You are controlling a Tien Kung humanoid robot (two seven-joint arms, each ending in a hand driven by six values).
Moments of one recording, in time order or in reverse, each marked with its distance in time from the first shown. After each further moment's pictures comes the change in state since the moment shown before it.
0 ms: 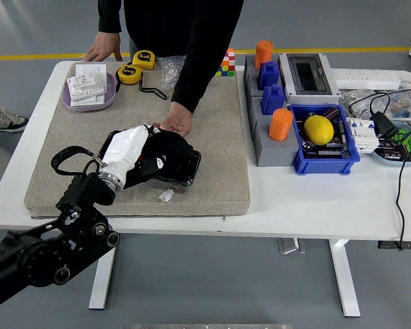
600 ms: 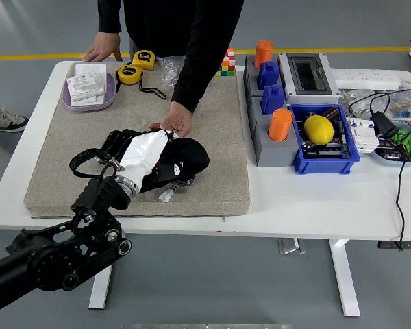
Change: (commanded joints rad) left arm -0.027 -0.023 0.069 -0.036 0.014 -0.005 0.029; right arm 0.003 -0.001 -0.014 -0.007 0.014 0.003 -0.002
